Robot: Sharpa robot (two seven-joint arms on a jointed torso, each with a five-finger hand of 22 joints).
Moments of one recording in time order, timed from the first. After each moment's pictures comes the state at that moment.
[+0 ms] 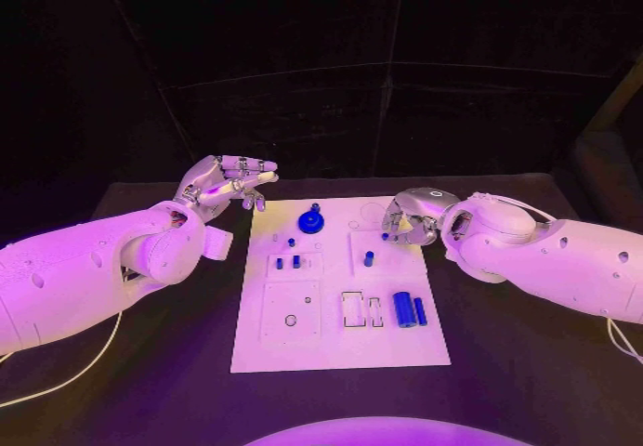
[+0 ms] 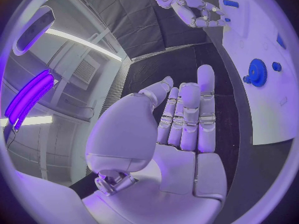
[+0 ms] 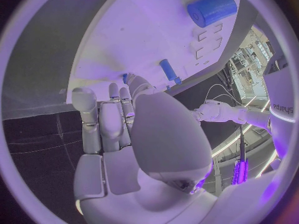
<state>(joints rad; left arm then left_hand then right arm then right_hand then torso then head) 1.22 -0.84 -0.08 1.43 -0.10 -0.21 0.47 1.29 -0.08 0.41 -0.04 0.05 1.01 0.18 0.14 0.07 1.07 0.11 0.27 0.07 1.23 0.02 1.08 0.51 0.17 1.21 0.12 0.65 0.69 1.18 -0.84 -0.03 1.50 -1.61 -0.21 -0.21 1.56 -0.13 0.20 0.21 0.27 0.99 0.16 0.16 0.06 1.06 0.09 0.28 0.11 1.47 -0.01 1.25 1.06 0.16 1.21 0.10 1.21 0.78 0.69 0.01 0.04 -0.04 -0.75</state>
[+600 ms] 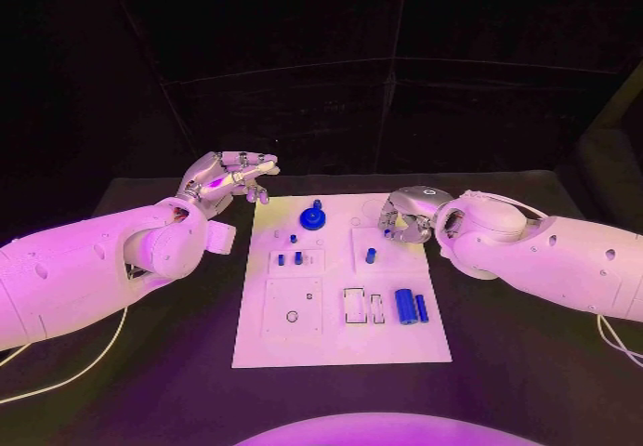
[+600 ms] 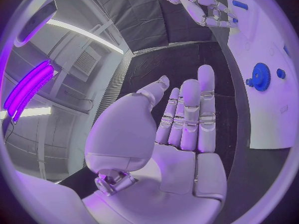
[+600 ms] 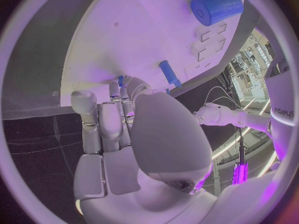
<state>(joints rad) 1.22 -0.83 -0.08 1.43 -0.02 -0.20 0.48 1.27 -0.08 0.37 -0.02 0.05 1.00 0.19 0.14 0.07 1.04 0.12 0.28 0.07 1.21 0.03 1.06 0.46 0.17 1.20 0.13 0.62 0.67 1.17 -0.81 -0.03 1.47 -1.63 -0.19 -0.21 1.57 -0.14 0.29 0.17 0.25 1.02 0.16 0.14 0.07 1.10 0.08 0.27 0.08 1.46 0.00 1.26 1.06 0.16 1.21 0.10 1.23 0.81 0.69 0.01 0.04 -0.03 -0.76</state>
